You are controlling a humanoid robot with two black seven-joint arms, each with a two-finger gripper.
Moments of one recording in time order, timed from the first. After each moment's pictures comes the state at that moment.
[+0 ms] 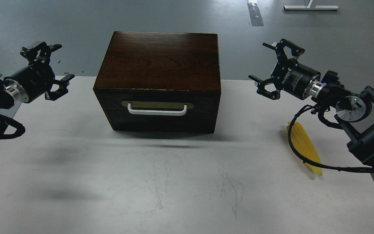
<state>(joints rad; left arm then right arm) -0.81 0.69 -0.49 -0.72 0.04 -0.46 -0.16 0.76 -0.39 0.89 0.84 -0.09 0.49 -0.23</state>
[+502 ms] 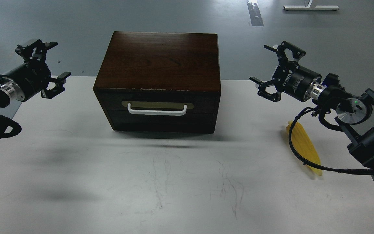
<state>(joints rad) -0.82 0.70 -0.49 -0.72 0.04 -0.48 -0.16 0.74 -0.39 0.89 0.84 -0.09 0.49 -0.23</state>
